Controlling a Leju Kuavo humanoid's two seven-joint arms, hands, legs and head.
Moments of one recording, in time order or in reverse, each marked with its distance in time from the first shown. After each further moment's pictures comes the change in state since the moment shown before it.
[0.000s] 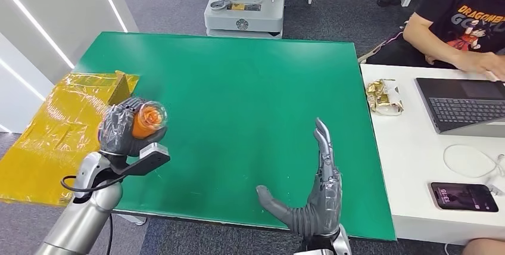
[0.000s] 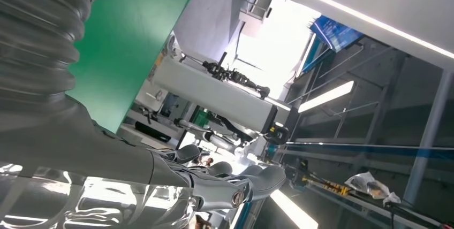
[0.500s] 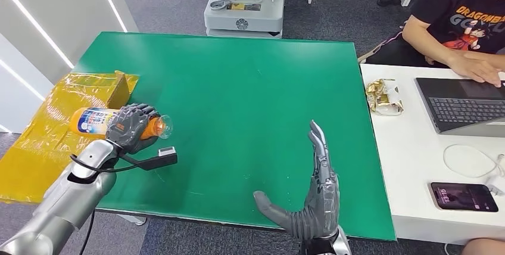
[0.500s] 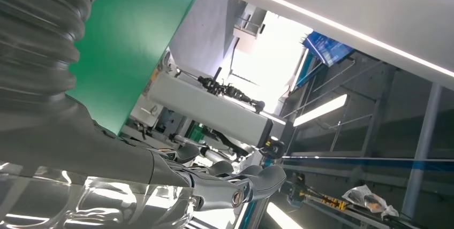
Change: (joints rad) left arm -0.188 0.127 -0.147 0.368 -0.334 -0.025 0.022; right arm -0.011 -0.028 0.034 -0.013 -0.049 0.027 -0.002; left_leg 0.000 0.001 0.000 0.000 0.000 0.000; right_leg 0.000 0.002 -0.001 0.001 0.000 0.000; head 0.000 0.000
